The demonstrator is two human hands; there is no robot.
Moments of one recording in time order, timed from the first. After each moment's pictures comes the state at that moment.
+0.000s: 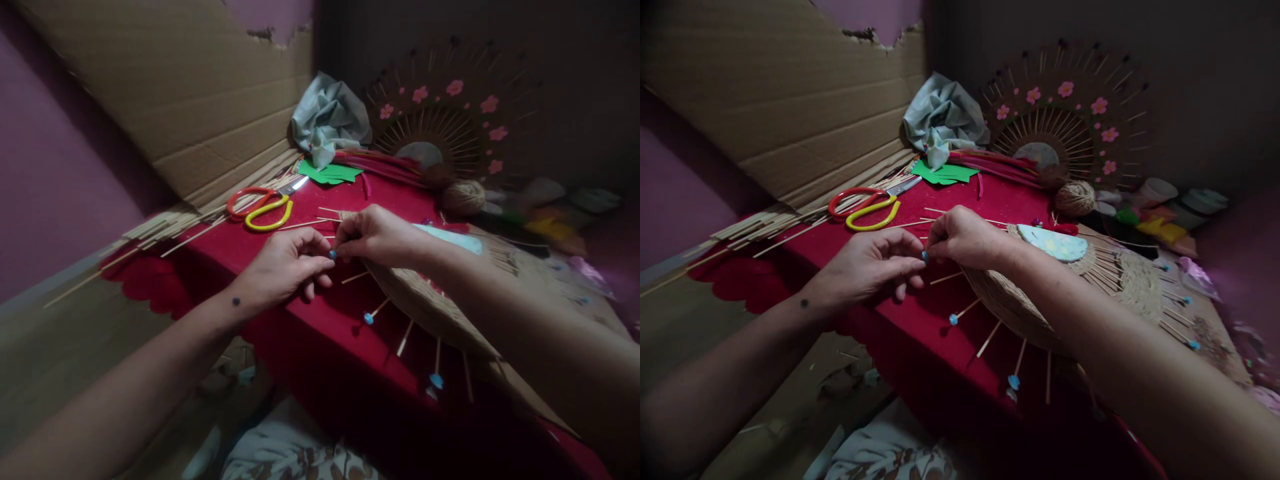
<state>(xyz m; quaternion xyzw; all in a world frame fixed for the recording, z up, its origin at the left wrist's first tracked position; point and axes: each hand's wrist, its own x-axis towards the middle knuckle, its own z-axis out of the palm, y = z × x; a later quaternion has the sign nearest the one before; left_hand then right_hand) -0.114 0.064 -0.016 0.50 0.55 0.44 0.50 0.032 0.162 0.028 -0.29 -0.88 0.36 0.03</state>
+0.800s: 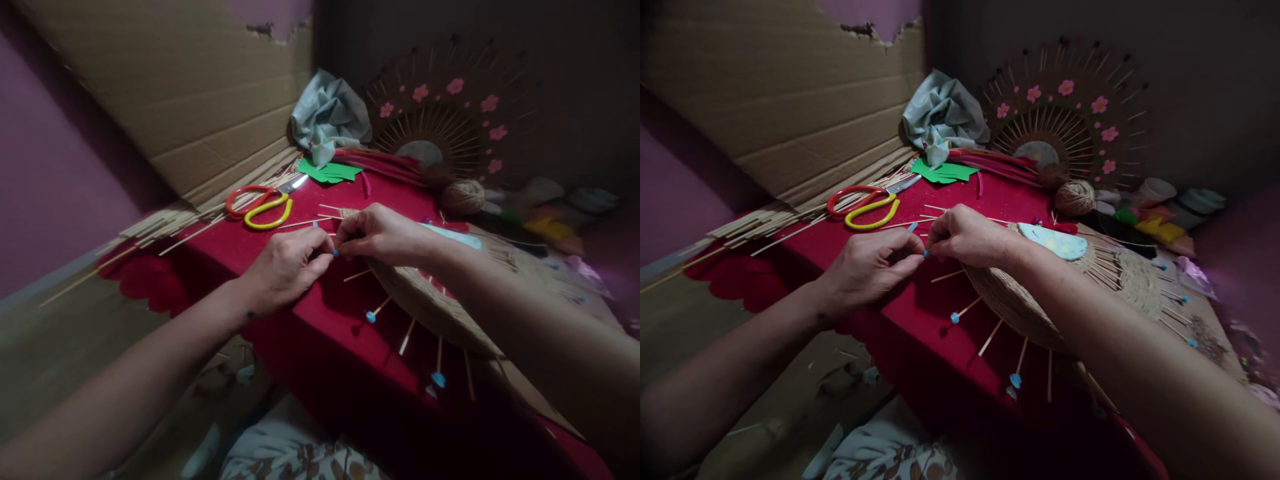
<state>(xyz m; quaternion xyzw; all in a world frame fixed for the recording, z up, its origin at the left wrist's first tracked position) -0.123 0.068 -0.028 0.77 0.51 0.38 0.05 0.035 0.163 0.029 -0.28 -0.88 0.38 0.03</state>
